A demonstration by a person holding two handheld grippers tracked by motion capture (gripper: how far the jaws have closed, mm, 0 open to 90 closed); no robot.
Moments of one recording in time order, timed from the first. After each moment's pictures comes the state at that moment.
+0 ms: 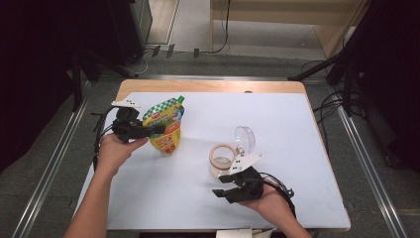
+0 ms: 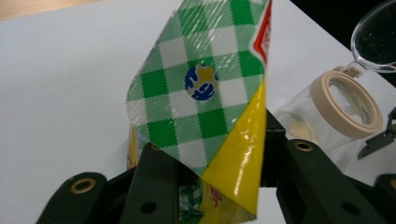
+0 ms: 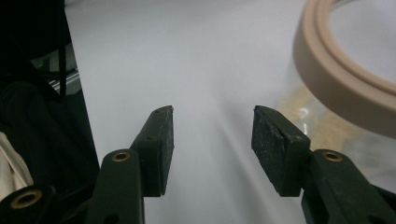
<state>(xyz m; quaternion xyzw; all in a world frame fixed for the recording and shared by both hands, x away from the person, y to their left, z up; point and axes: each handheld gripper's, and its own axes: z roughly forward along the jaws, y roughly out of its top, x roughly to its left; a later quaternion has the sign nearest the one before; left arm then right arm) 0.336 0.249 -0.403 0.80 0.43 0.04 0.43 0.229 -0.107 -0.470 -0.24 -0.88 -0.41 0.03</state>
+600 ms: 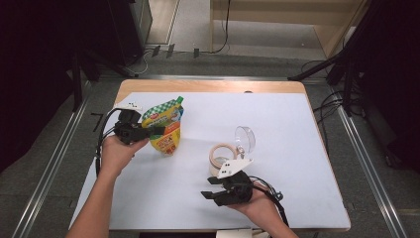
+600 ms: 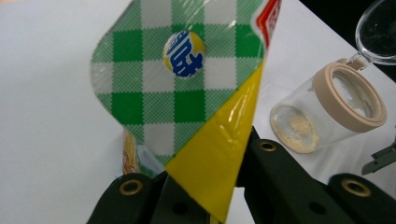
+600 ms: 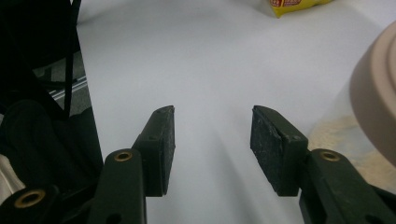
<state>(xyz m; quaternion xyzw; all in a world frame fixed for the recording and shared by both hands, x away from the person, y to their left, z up) 0.335 0.248 -0.409 0.80 0.43 0.02 0.42 0.219 -0.081 -0.470 -0.23 -0.87 -0.43 0.01</state>
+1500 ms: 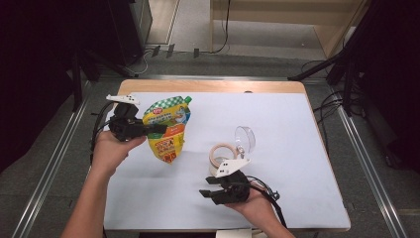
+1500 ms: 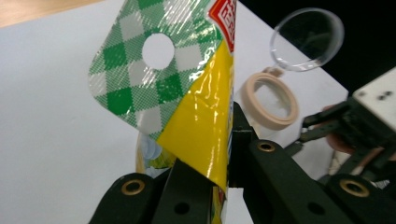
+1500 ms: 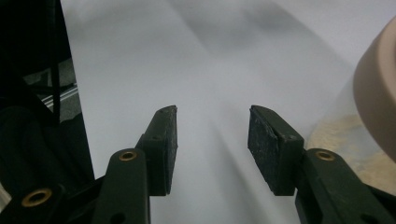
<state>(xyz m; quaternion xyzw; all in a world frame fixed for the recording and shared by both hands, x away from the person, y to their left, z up) 0.314 0.232 -0.354 0.82 0.37 -0.01 0.44 0.223 -0.076 -0.478 -0.24 -0.87 -0.44 0.01</state>
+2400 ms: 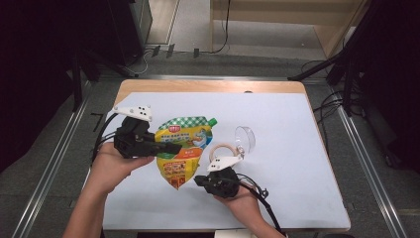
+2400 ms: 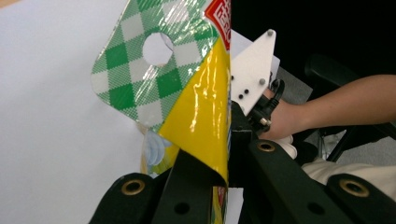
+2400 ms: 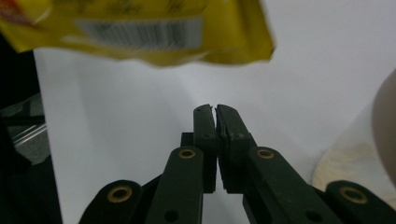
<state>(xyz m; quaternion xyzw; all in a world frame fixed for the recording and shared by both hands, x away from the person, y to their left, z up) 0.256 0.188 -0.316 0.86 0.27 -0.06 0.43 0.233 -0.052 -0.488 -0.28 -0.84 -0.46 -0.01</state>
